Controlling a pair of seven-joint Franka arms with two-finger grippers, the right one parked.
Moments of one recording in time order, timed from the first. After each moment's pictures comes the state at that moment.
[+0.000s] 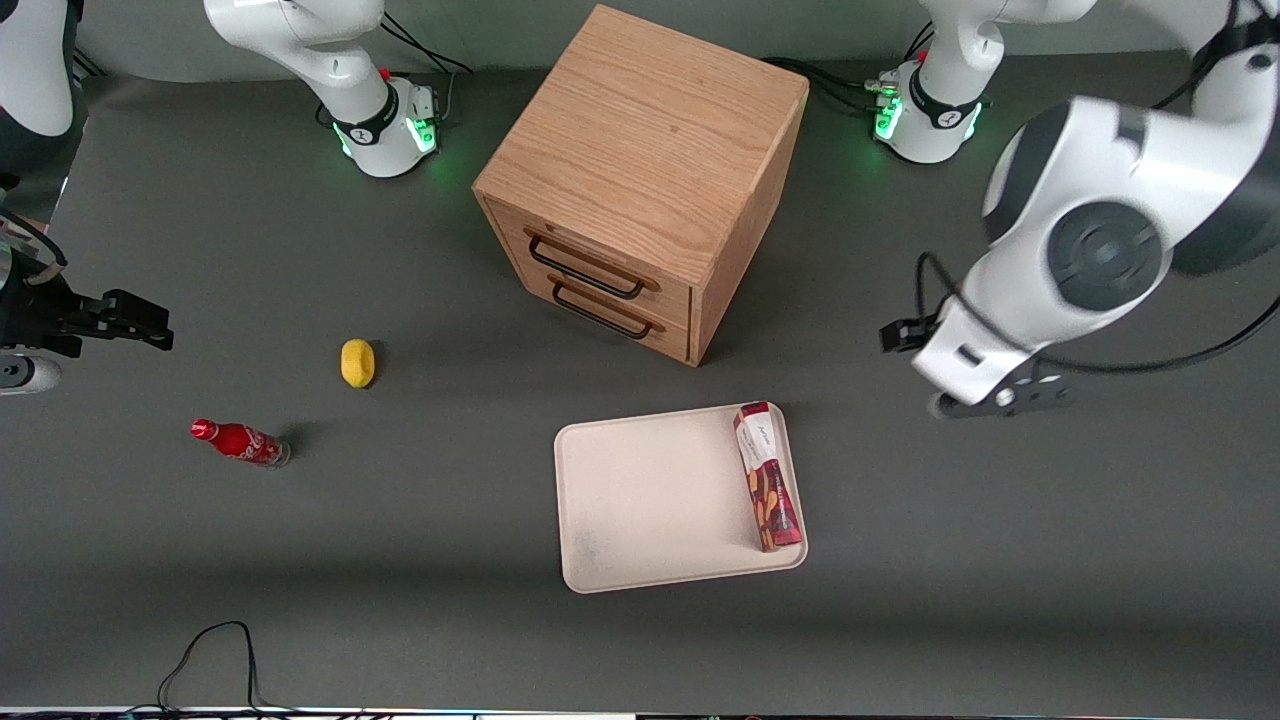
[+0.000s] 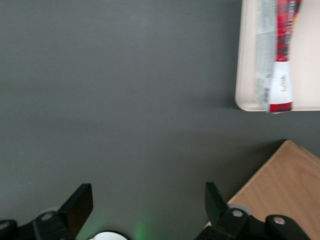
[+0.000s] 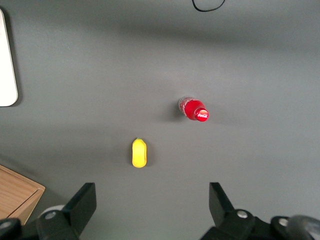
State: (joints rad) arm -0.20 0.23 -0.11 -1.52 0.06 1.52 -0.42
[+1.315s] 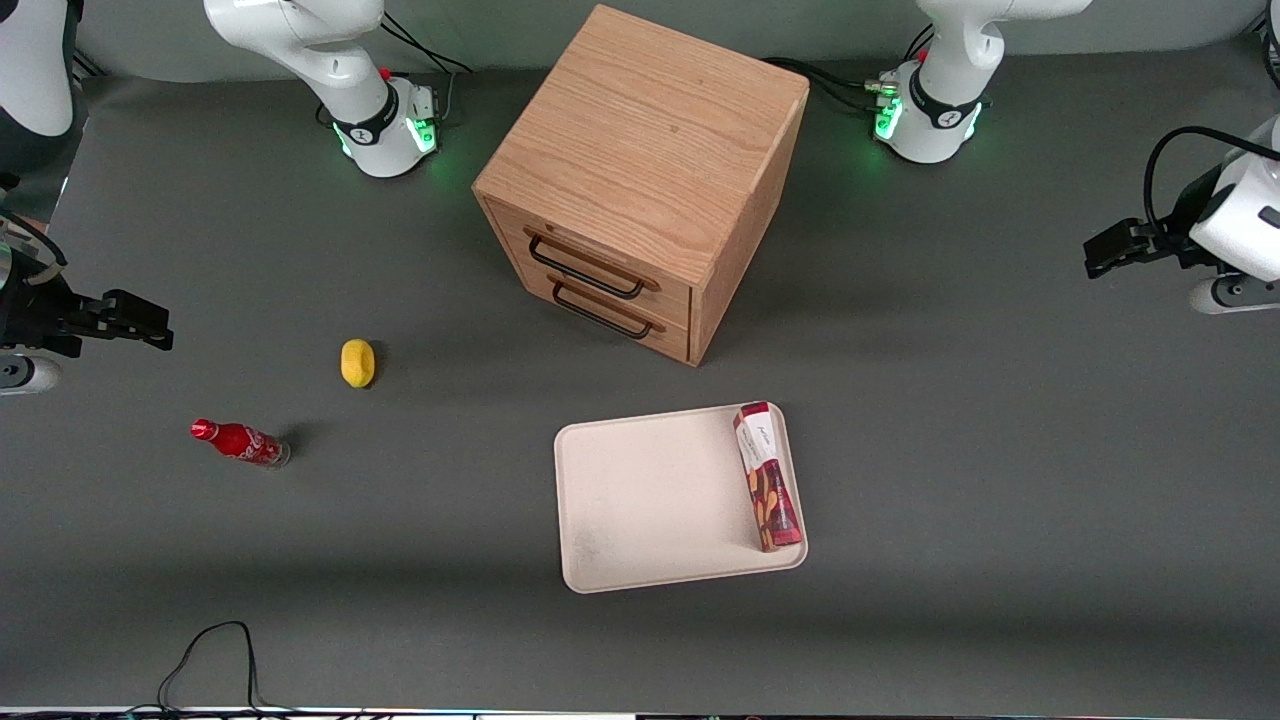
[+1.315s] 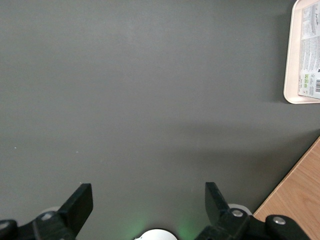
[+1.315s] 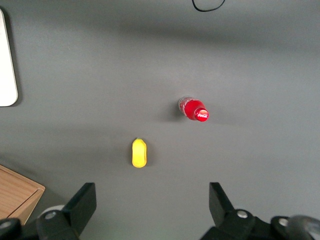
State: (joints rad) arm -0.05 -0.04 0.01 -1.68 0.06 1.53 -0.12
